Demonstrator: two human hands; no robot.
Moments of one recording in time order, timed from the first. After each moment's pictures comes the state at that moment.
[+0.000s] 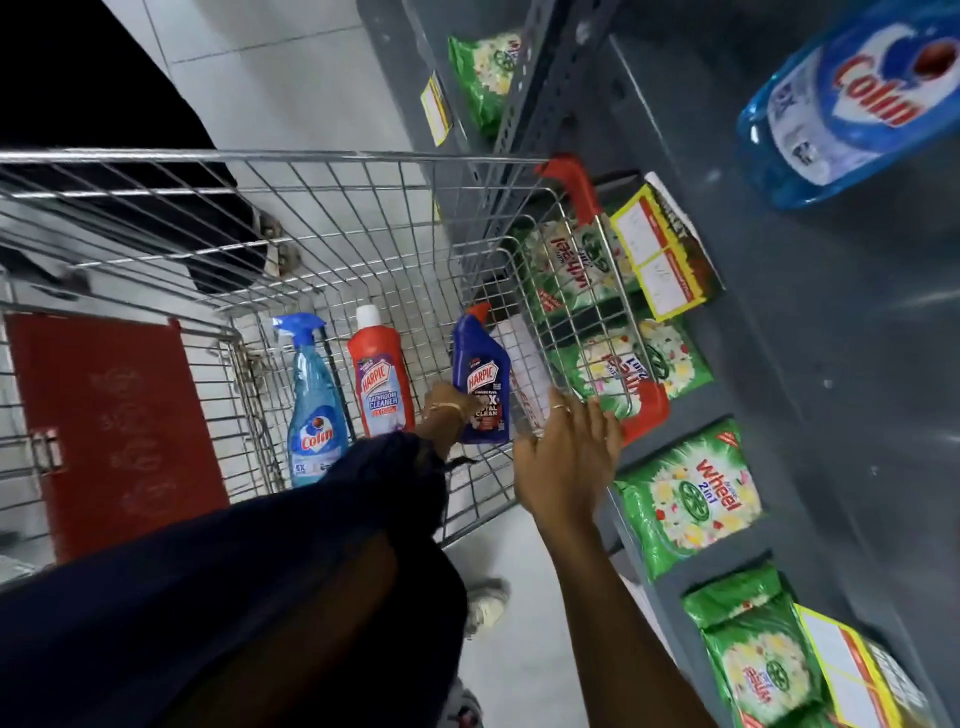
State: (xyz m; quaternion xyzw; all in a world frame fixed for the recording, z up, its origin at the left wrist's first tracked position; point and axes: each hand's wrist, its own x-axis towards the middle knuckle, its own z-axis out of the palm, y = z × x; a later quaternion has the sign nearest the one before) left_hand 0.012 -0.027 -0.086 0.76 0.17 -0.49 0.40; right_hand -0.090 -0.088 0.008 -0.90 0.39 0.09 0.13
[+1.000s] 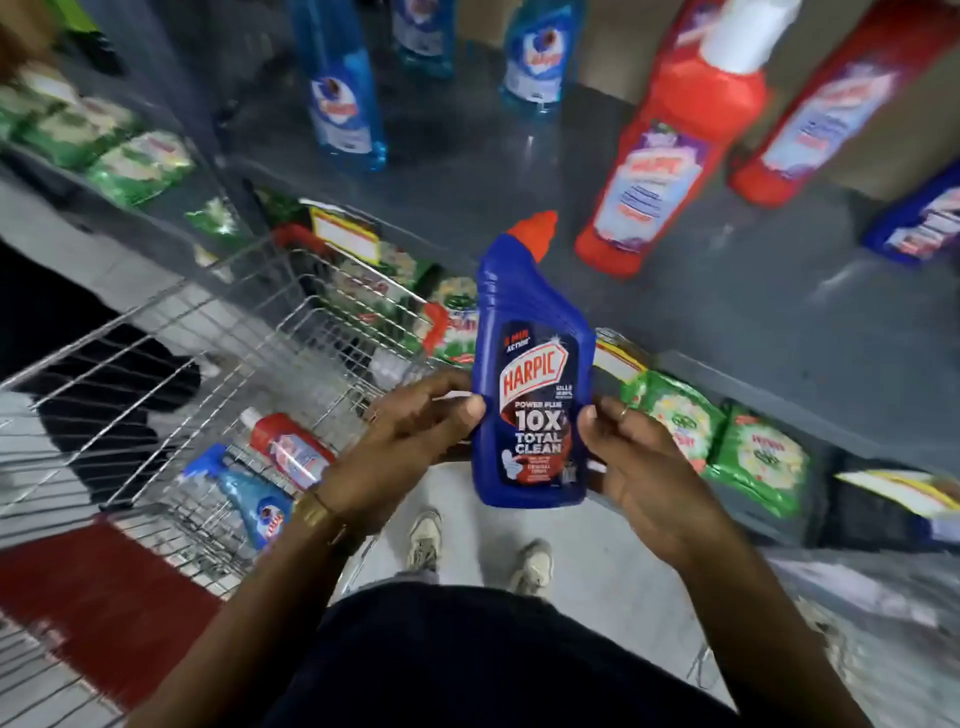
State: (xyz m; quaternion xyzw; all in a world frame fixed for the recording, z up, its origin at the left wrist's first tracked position) left_hand -0.139 0.033 0.189 0.52 -0.33 -0.59 0.53; right_hand -0.343 -0.042 0.195 -0.43 0.43 -0.25 0.76
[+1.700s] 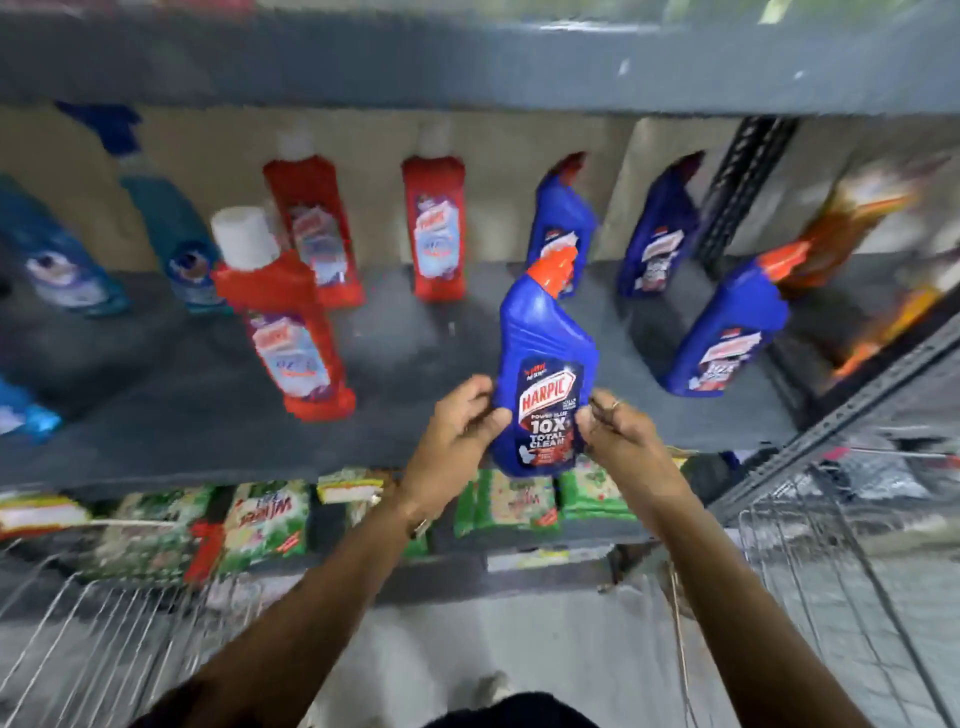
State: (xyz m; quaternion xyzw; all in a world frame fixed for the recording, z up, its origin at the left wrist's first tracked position) left_hand -0.360 -0.149 0.208 0.43 -0.58 -0.55 0.42; right_hand -0.550 -0.128 0.198 -0.48 0.49 -0.50 0.53
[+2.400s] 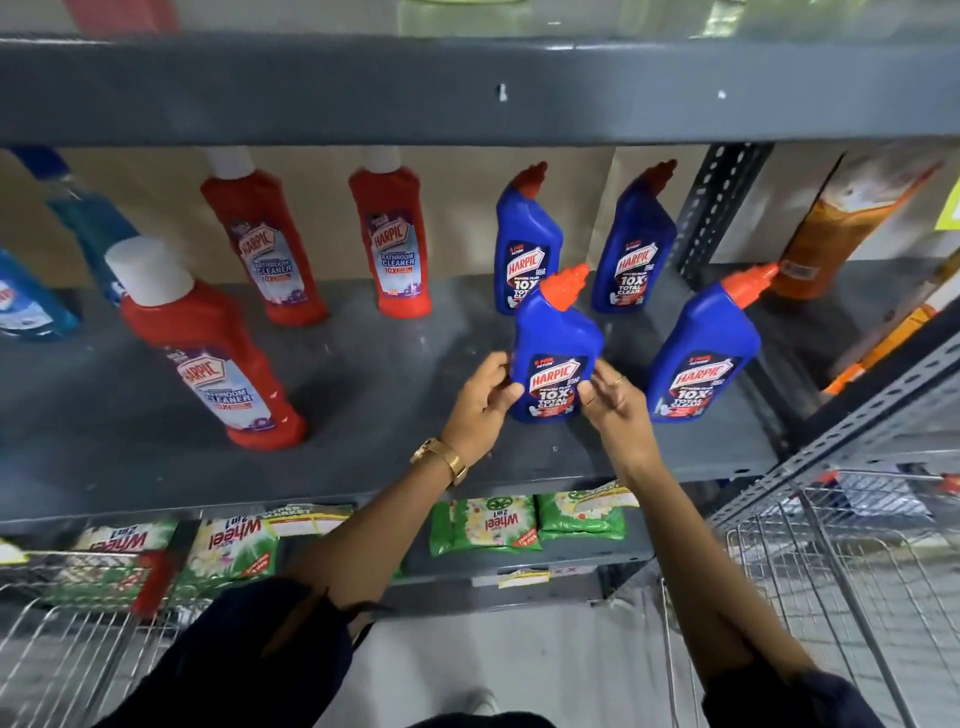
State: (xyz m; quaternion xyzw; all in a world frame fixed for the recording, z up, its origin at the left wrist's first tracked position) left_hand -0.450 -0.244 0.177 0.44 -0.63 -0.50 0.40; right_hand -0.625 -0.214 0.173 -0.48 0.53 -0.55 0.44
